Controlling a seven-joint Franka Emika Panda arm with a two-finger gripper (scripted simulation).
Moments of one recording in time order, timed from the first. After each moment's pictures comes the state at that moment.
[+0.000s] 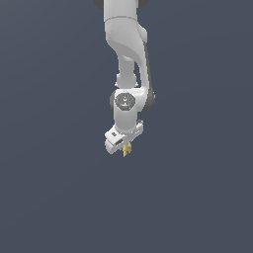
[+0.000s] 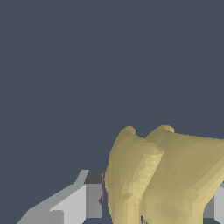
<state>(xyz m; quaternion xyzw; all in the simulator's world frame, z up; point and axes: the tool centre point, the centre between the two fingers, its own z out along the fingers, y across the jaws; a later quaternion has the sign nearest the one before) -0.027 -0.004 0.044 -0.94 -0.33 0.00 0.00</state>
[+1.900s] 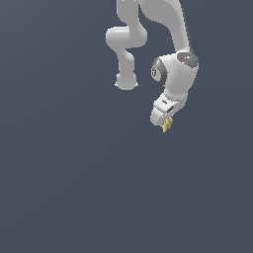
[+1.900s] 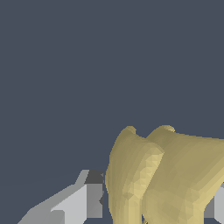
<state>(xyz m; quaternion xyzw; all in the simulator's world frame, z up) -0.109 0.189 0.141 -0.94 -0.33 0.00 0.00</state>
